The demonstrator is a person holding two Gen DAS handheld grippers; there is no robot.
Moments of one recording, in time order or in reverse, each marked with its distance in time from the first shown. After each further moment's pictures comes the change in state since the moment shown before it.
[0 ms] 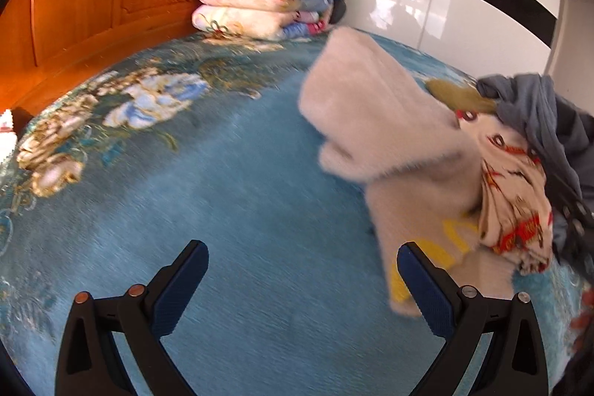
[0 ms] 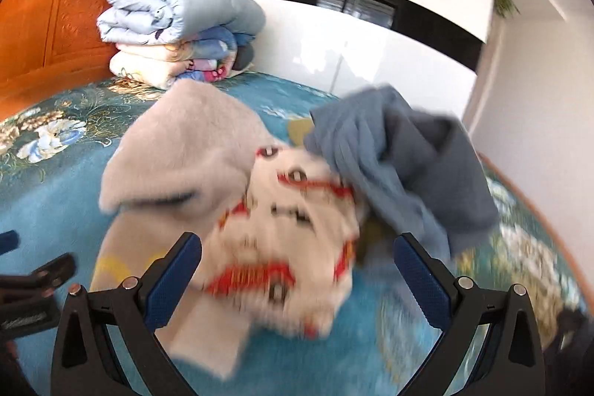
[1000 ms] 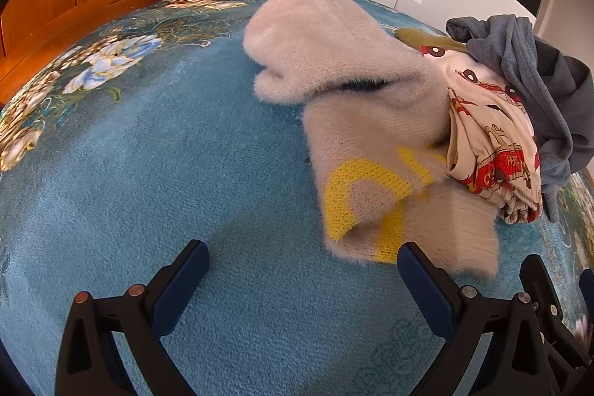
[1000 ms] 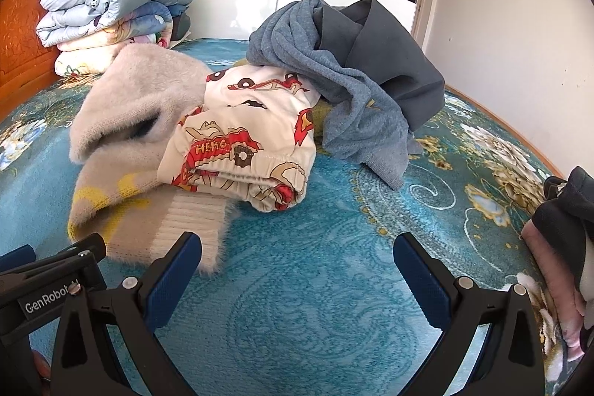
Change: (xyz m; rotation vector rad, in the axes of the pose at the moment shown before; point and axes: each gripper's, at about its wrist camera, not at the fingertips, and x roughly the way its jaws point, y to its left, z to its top) left arm 0.022 -0.055 -0.037 0.045 0.177 -0.103; right arm -0.032 -0.004 -0.084 0.303 0.208 -0.113
